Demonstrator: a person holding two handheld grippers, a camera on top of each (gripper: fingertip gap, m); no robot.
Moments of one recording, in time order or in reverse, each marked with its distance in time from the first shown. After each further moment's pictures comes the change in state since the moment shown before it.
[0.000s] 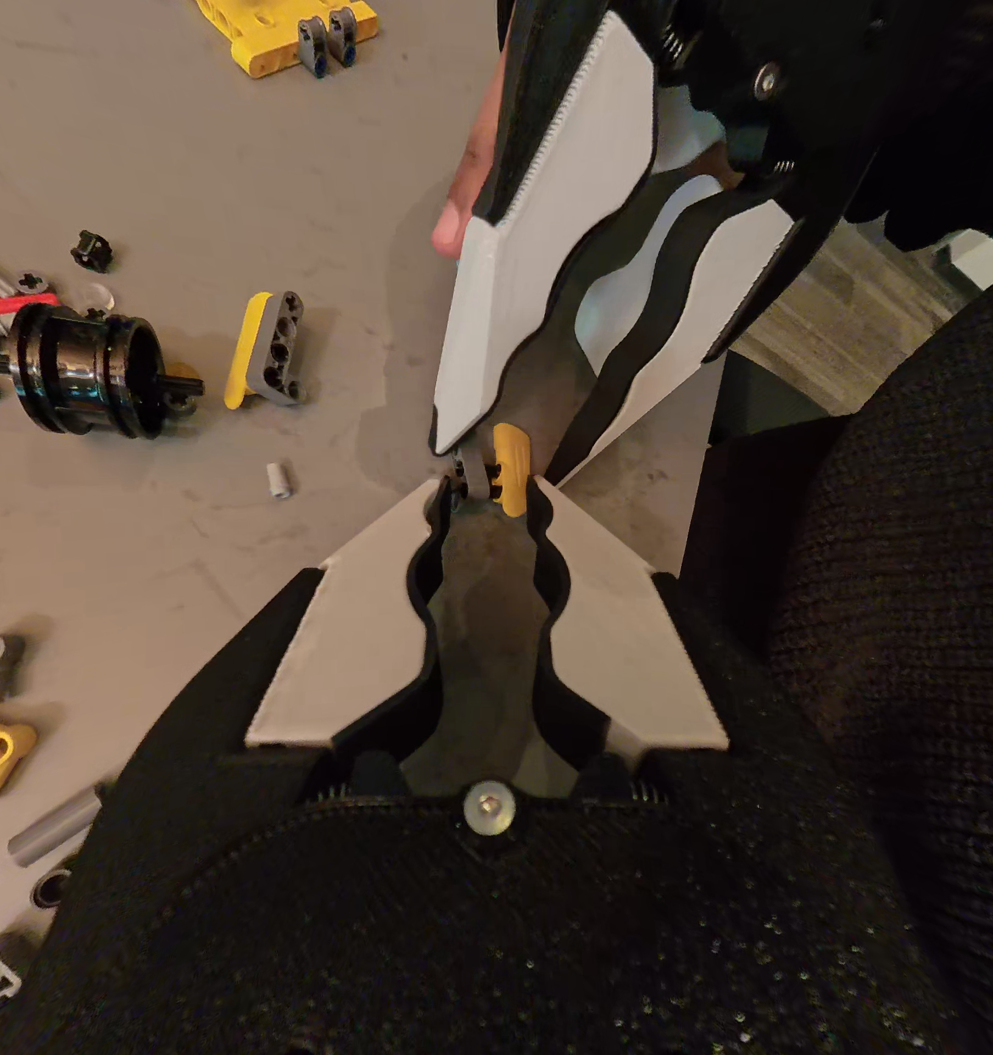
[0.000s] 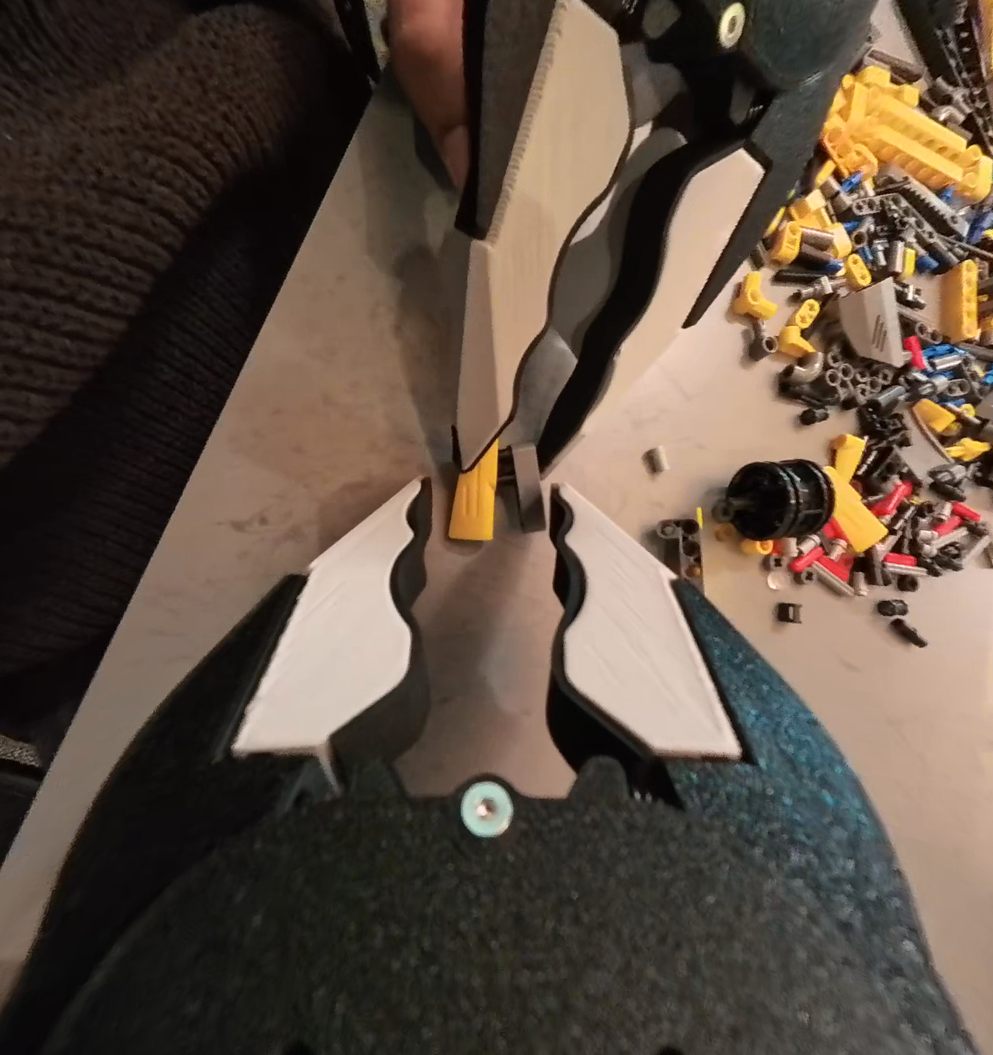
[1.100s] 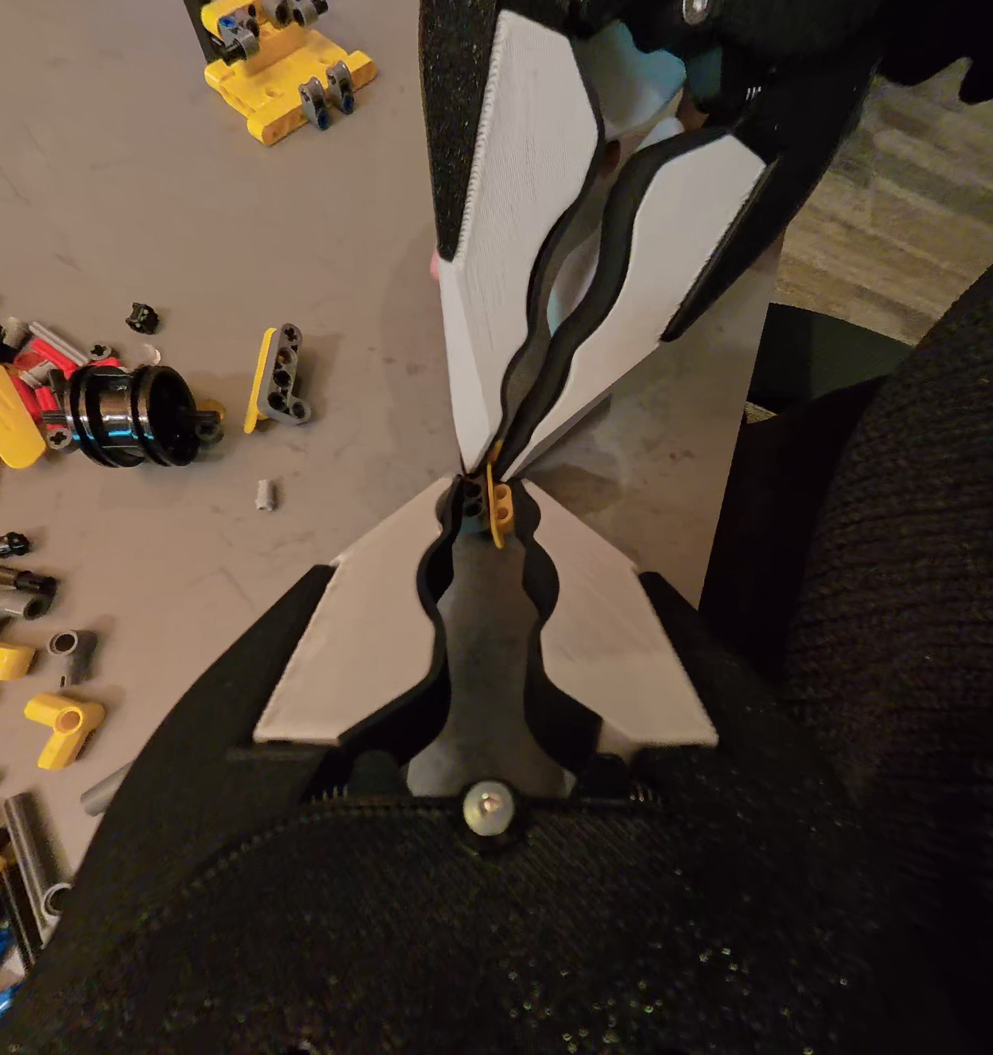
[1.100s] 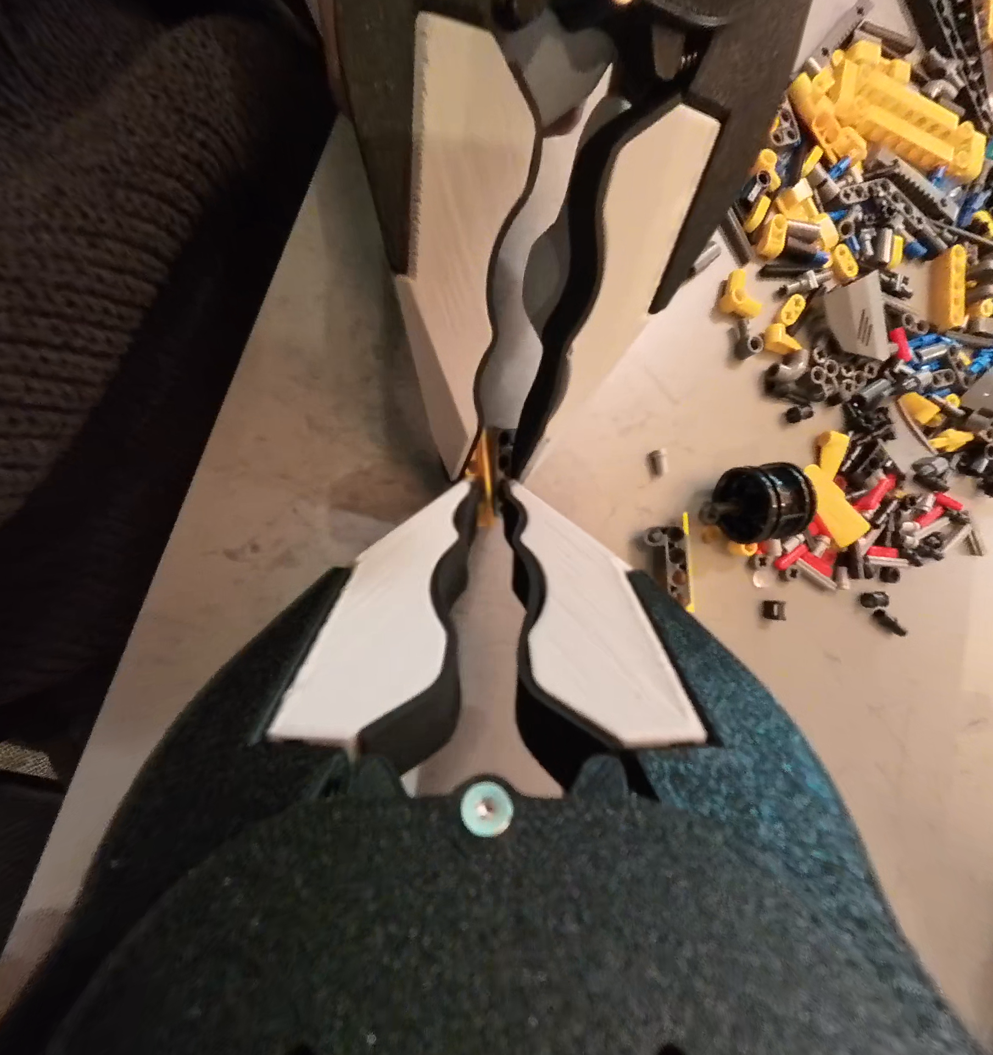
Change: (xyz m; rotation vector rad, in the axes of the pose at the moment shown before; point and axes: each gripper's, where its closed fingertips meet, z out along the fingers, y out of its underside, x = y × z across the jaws) left arm 0.001 0.001 -0.003 0.013 -0.139 0.174; right arm 0.004 -0.006 0.002 -0.053 0.022 0.026
